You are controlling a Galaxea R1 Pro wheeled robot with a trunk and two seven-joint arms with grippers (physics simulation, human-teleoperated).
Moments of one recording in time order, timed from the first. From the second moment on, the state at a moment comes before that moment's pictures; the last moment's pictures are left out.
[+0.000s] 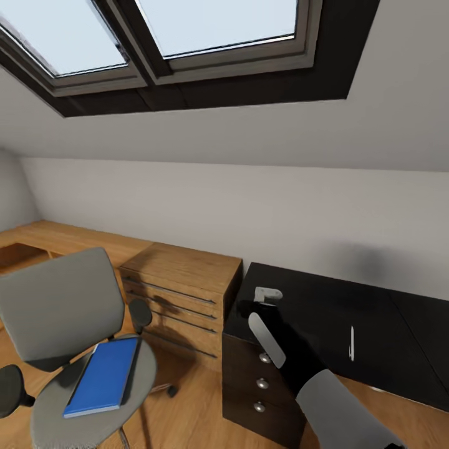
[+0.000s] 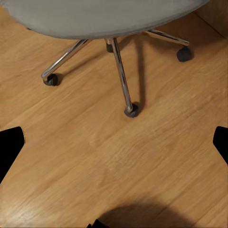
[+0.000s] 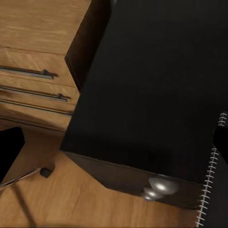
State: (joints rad) left arm -0.02 -0.02 -0.02 -0.65 0.38 -0.17 0.39; right arm -0.70 0.14 0.43 -0.96 -0.61 0.55 -0.64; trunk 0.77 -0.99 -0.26
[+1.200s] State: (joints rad) left arm -0.02 -0.02 -0.01 -0.65 0.38 -0.17 0.39; right arm -0.70 0.17 0.64 -0.80 -0.60 0.30 -0.64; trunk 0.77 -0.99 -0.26
